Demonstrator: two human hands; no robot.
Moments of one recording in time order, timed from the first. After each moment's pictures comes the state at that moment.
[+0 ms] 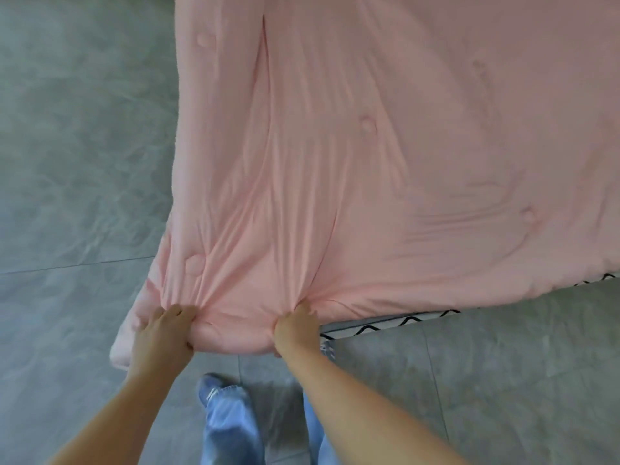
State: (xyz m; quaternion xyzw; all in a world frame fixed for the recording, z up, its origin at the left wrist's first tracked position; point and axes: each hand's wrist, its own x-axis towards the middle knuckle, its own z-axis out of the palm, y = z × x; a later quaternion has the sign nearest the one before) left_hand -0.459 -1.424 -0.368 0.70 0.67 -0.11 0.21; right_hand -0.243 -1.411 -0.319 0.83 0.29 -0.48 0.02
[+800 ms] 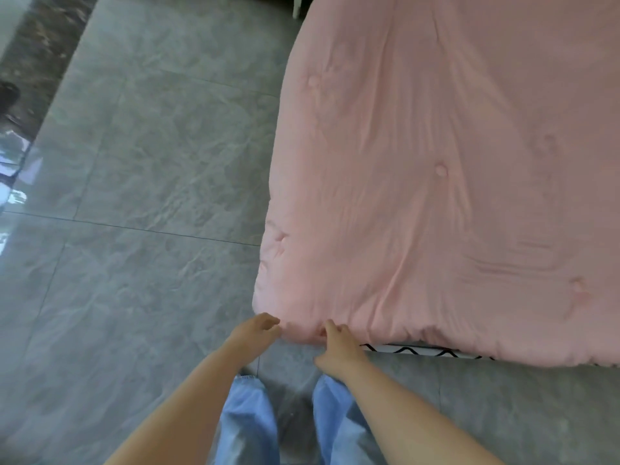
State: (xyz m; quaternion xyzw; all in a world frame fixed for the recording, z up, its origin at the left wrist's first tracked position) left_hand -0.452 -1.457 -0.342 0.40 0.69 0.00 0.61; right_hand -0.262 -1.447 -0.304 0.66 0.57 -0.42 0.25
